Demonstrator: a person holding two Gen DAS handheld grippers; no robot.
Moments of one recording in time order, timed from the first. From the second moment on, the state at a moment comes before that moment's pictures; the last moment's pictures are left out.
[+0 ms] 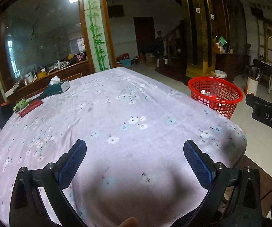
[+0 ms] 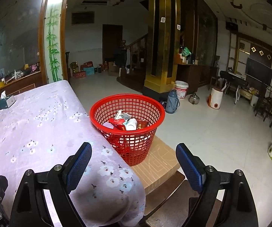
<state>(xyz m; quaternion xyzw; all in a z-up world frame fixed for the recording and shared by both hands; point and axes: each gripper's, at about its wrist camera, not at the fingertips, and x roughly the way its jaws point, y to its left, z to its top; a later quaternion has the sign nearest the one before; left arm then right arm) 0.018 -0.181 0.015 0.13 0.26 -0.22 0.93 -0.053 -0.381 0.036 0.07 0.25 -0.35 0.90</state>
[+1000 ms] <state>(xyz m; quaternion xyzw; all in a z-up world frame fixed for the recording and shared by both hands) 0.027 -0.177 0.005 0.12 0.28 -0.20 0.93 -0.040 -0.376 0.027 0.06 0.27 -0.34 0.90</state>
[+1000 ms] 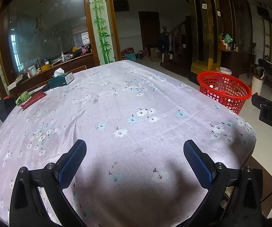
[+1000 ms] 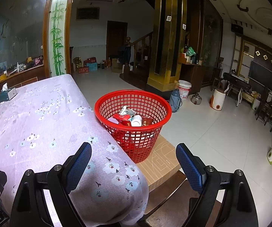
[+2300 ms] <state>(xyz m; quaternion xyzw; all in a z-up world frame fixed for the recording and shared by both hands) 0.027 -0.177 0.005 0.12 0.28 -0.20 0.93 -0.040 -0.377 0.025 0.06 0.28 -0.33 0.90</state>
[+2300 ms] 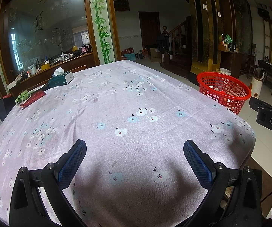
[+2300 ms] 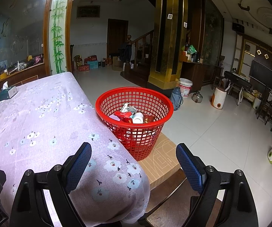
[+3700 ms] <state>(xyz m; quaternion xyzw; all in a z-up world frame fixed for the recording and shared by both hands) 0.125 0.013 0.008 -0.03 0.37 0.00 0.93 0.103 -0.259 0.020 0.03 0.37 -0.08 0.92</state>
